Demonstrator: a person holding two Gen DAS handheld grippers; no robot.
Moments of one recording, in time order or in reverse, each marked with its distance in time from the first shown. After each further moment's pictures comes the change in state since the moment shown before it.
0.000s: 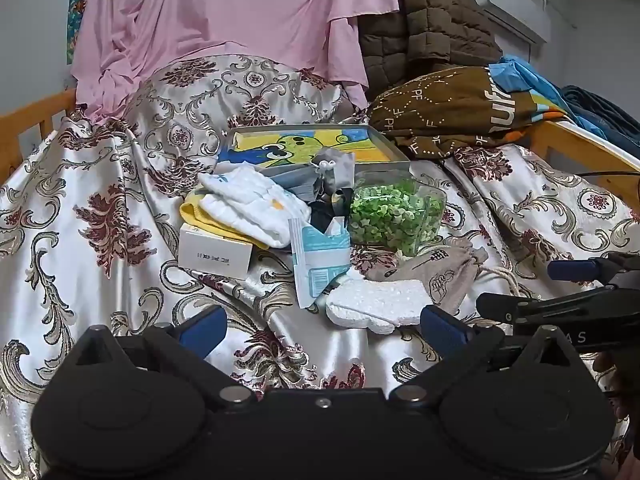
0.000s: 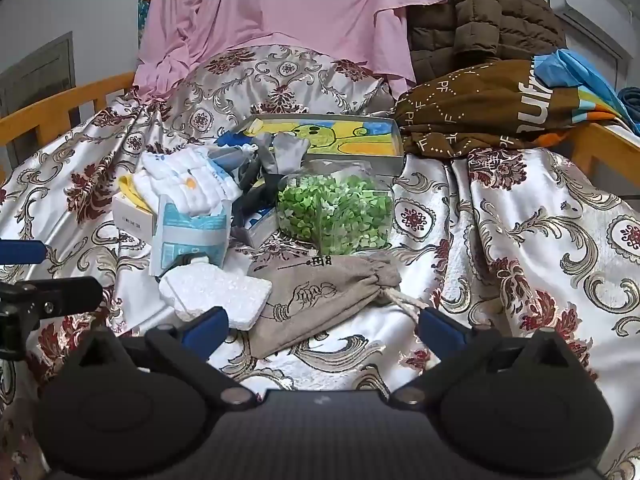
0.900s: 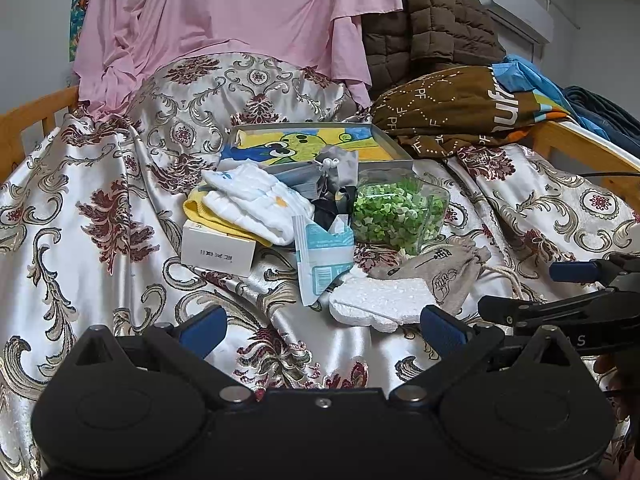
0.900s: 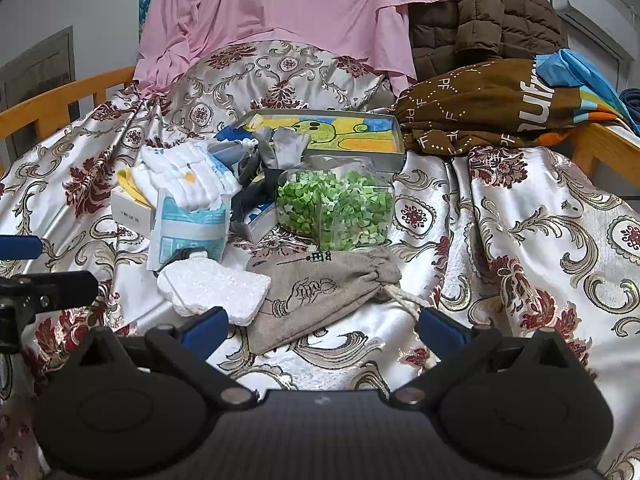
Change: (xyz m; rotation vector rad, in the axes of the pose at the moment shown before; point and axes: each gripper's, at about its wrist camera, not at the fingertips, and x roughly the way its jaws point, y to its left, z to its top) left arm 0.000 0.000 0.000 -0.001 0.002 -0.001; right arm 0.002 0.000 -0.001 -0.011 0.011 0.000
